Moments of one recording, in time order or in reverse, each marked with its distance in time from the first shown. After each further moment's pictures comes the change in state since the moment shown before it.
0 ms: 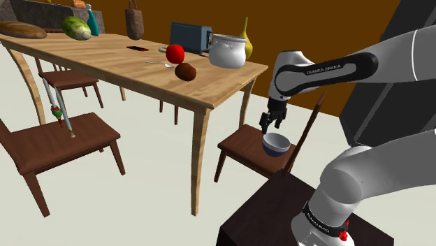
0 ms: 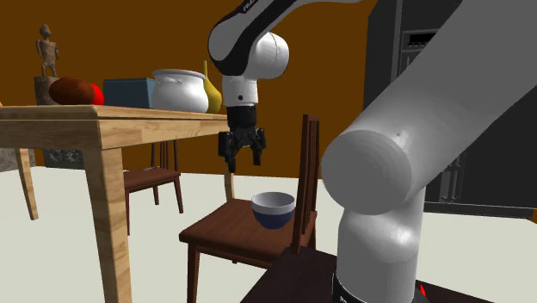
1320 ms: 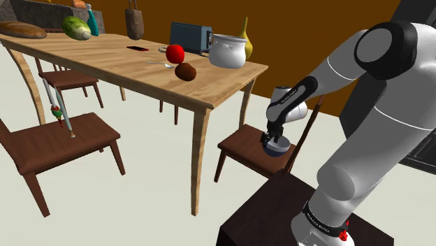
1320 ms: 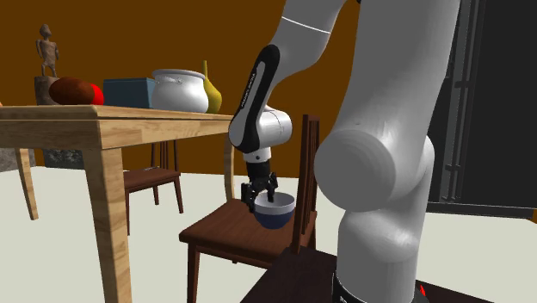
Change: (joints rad) arm -0.111 0.560 -0.179 0.017 -0.107 0.582 -0.132
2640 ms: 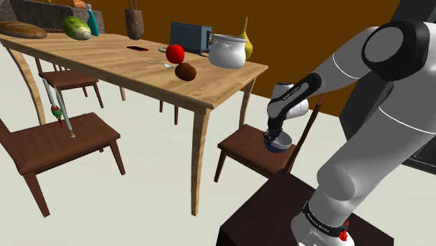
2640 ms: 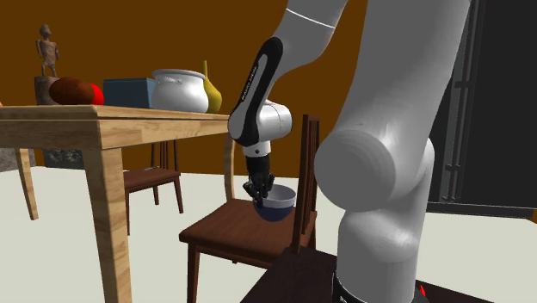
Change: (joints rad) arm 0.000 -0.047 0.004 0.010 -0.004 -0.056 0.001
